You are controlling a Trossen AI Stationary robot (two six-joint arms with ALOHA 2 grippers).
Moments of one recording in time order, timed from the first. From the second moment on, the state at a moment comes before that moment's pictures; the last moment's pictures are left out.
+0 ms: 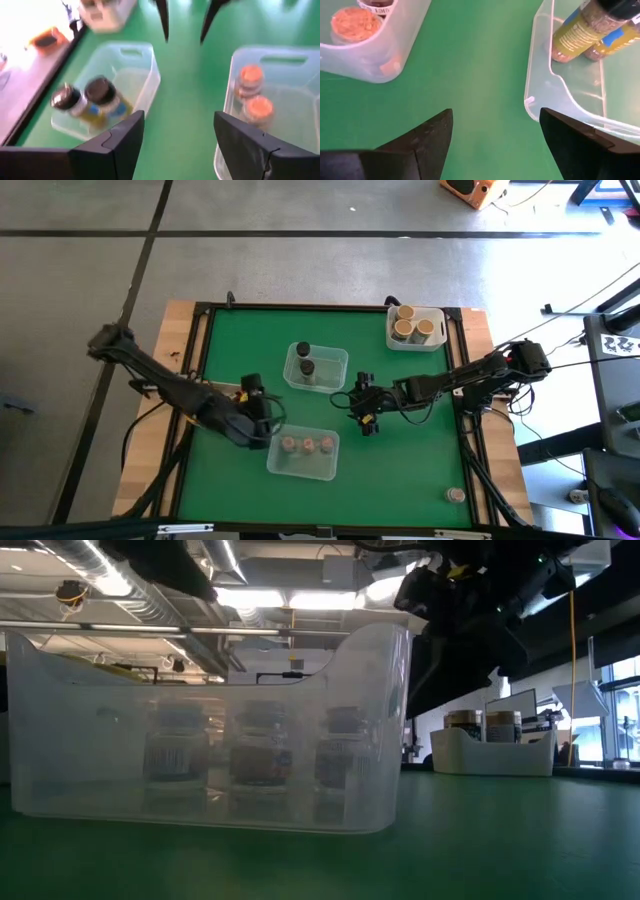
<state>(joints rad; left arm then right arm) -0.51 1.28 0.93 -0.54 -0.71 -0.36 0.18 1.53 0.83 -0.12 0.22 -0.09</state>
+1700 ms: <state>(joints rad) -0.30 0.97 0.50 0.34 -0.81 0.20 1.04 1.64 1.22 -1.12 -0.19 1.28</state>
